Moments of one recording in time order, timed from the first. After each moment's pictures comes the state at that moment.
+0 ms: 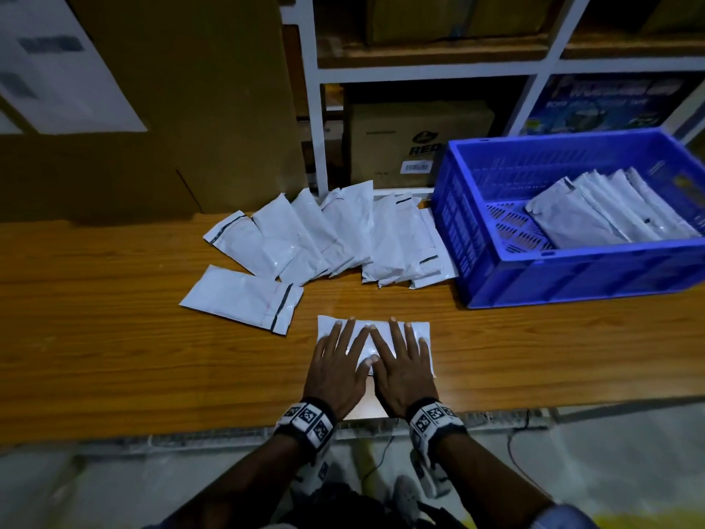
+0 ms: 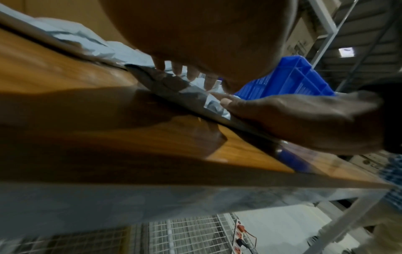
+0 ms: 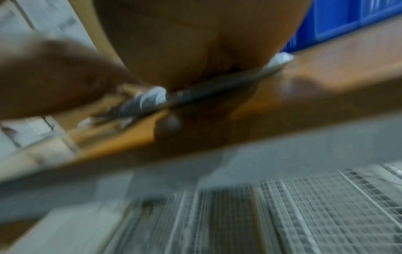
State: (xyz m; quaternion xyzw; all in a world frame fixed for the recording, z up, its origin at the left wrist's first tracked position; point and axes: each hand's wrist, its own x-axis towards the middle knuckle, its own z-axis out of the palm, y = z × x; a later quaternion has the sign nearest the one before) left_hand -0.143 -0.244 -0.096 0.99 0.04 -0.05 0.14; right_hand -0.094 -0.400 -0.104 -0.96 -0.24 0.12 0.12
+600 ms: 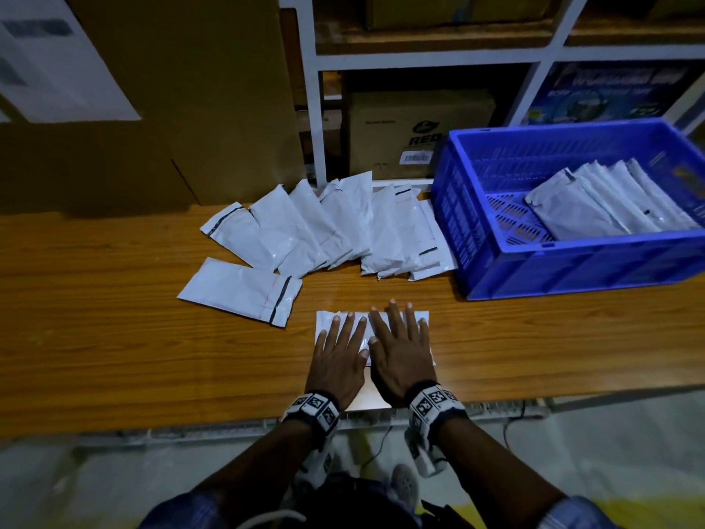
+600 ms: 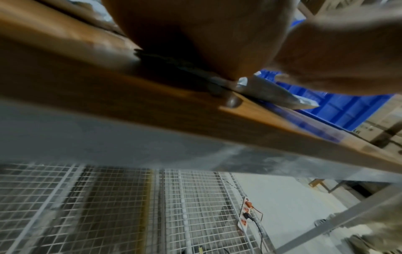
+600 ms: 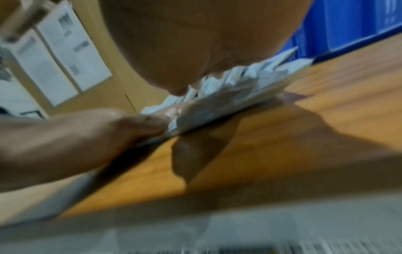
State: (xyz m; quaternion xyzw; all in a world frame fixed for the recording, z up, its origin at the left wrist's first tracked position) left_hand -0.142 -0.247 -0.116 0.98 0.07 -0.08 0.17; right_hand -0.087 -0.391 -0.090 -0.96 -0.24 0.10 0.14
